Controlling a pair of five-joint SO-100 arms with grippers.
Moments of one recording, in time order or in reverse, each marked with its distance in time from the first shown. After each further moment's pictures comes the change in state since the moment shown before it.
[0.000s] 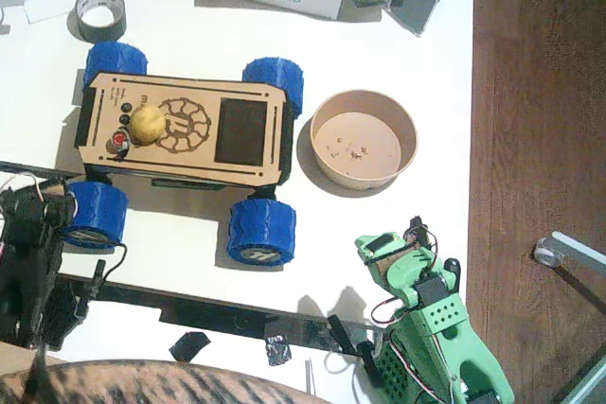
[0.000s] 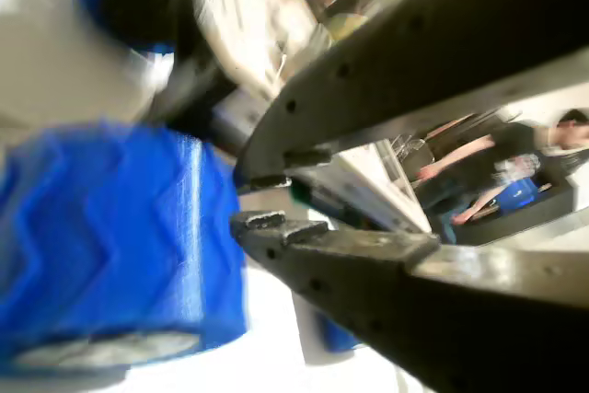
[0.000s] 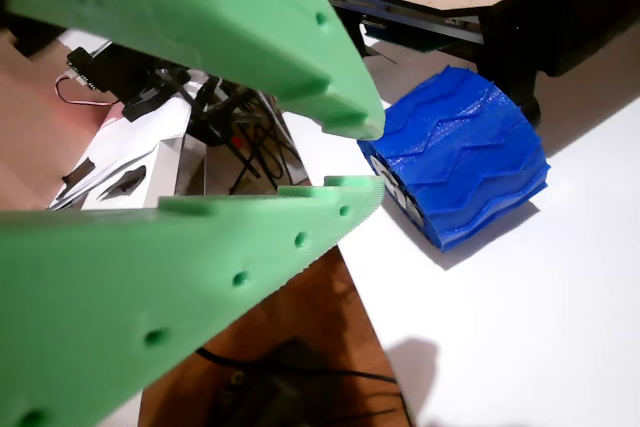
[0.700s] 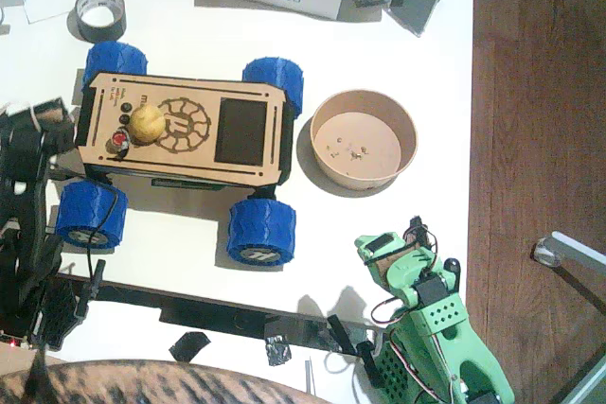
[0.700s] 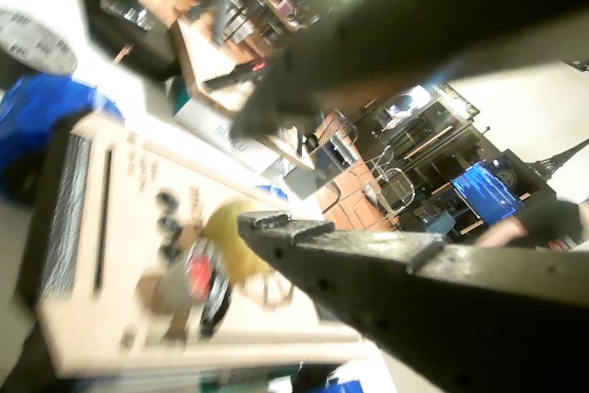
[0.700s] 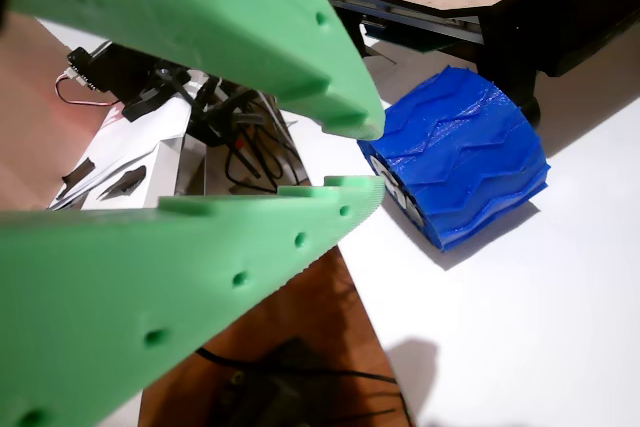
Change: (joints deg) arm 0 -0.4 -41.1 -47.9 -1.4 0.0; arm 1 0.0 0.0 0.0 0.0 0.0
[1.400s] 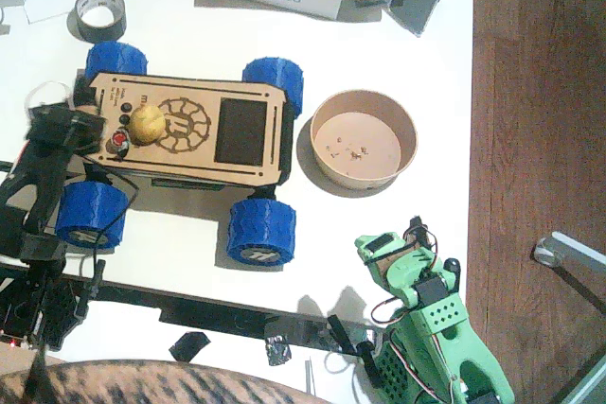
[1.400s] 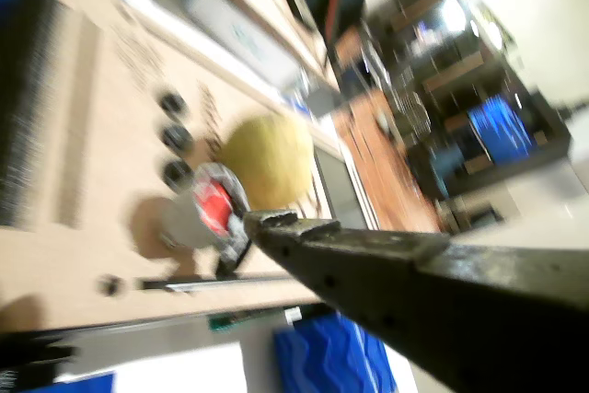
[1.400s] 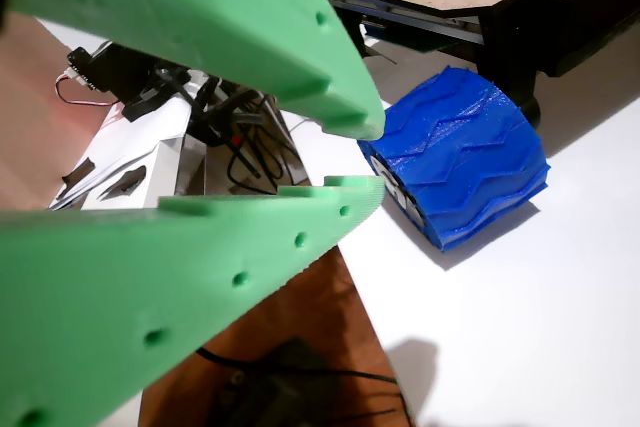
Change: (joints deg) arm 0 10.7 -22.9 -2.4 -9.1 0.0; arm 1 0.0 0.0 0.0 0.0 0.0
